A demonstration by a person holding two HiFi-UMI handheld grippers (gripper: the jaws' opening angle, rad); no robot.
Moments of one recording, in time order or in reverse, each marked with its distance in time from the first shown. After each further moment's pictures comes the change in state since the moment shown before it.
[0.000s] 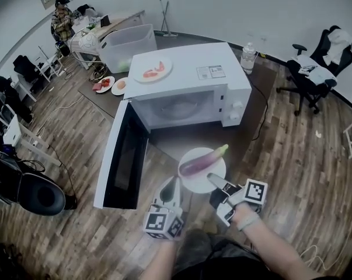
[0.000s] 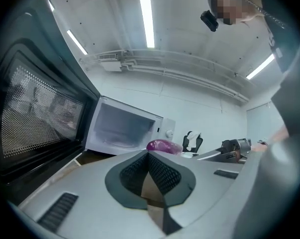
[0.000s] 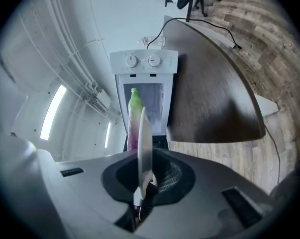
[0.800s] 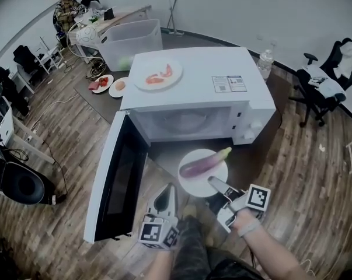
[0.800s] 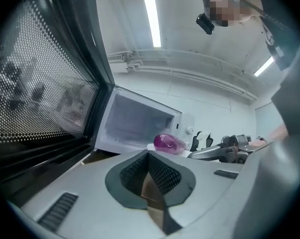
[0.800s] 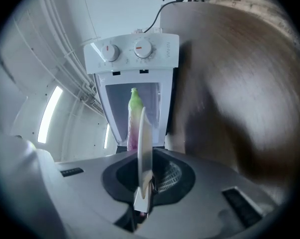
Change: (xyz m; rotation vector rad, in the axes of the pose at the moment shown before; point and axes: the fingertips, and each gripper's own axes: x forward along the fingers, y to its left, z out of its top) left arm 0.050 0.066 -0.015 -0.007 -0.024 0.079; right arm 0.072 -0.023 0.053 0.011 0.019 0.013
